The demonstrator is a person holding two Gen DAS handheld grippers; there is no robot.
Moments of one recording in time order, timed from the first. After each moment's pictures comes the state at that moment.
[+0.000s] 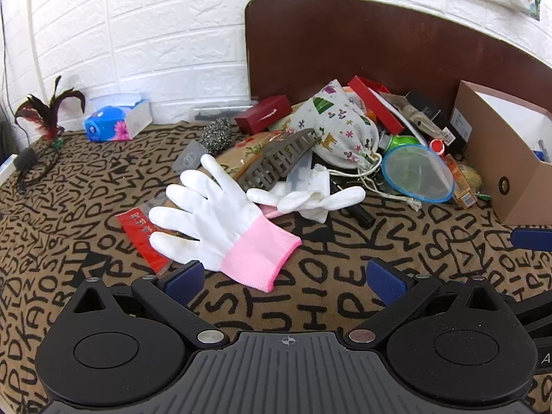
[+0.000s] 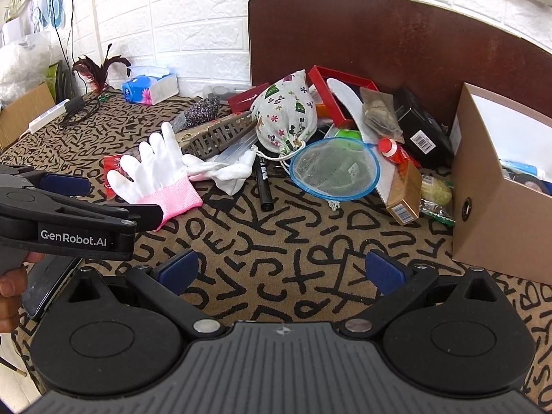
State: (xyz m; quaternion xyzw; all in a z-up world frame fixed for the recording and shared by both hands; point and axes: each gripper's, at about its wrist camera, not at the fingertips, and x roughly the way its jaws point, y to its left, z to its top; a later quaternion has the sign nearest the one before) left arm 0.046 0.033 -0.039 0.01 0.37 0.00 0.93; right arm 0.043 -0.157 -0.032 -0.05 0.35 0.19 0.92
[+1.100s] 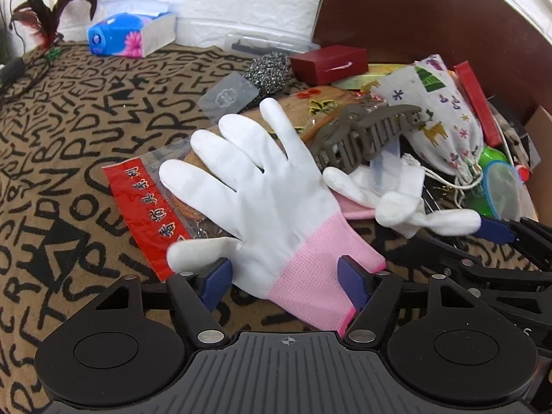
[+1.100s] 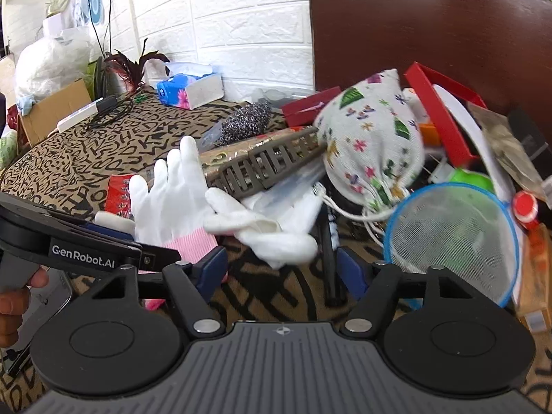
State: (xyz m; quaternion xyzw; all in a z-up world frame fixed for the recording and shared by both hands) left arm 0.134 0.118 -0.096 -0.11 0.45 0.02 0.89; right arm 0.153 -0.091 -0.078 -0.05 0.33 0.29 0.90
